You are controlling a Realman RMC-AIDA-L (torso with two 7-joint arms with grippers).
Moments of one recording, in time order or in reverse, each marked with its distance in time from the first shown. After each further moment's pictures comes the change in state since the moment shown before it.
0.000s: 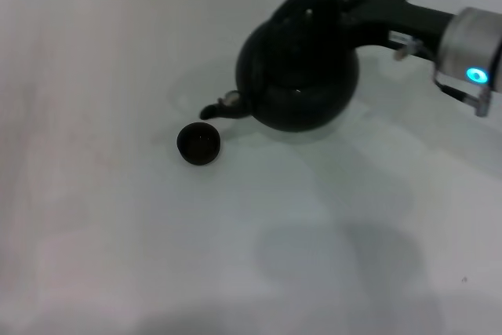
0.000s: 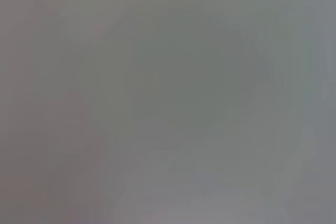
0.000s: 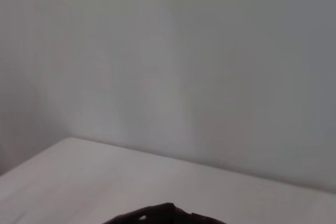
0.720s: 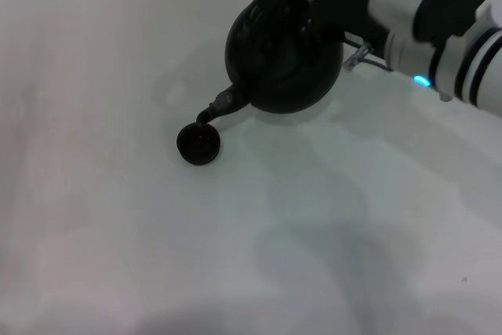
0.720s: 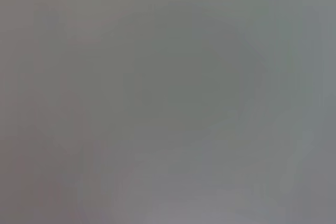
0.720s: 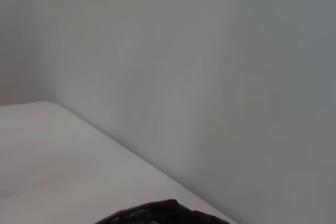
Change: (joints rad) left arm 0.000 -0.002 0.001 0.000 0.001 0.000 0.000; right arm 0.041 0.002 -0.239 -0.042 -0.259 0.324 -0.068
